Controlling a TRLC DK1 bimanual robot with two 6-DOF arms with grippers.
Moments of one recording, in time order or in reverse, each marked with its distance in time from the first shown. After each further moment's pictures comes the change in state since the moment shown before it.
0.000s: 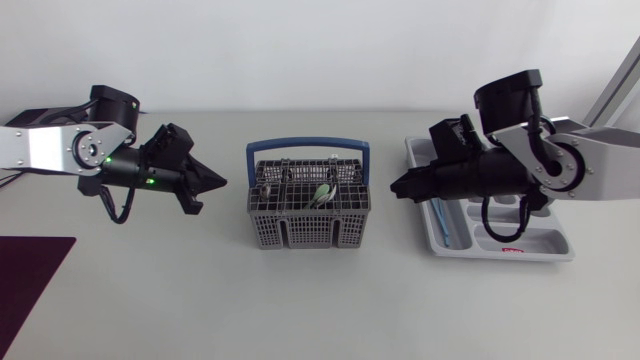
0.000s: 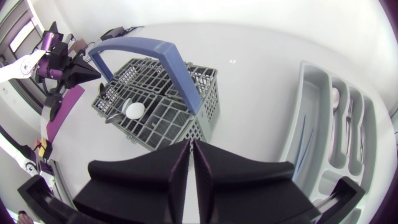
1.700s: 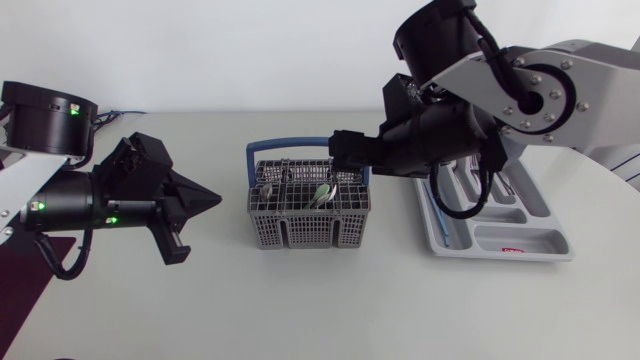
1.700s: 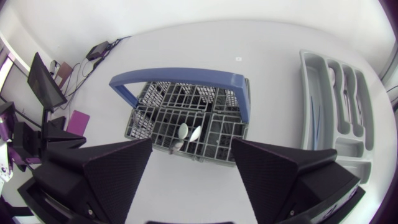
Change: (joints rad) left arm -0.221 -0.548 -0.239 -0.121 -0.201 -0.158; right arm 0.342 0.048 0.315 -0.293 0.330 0.458
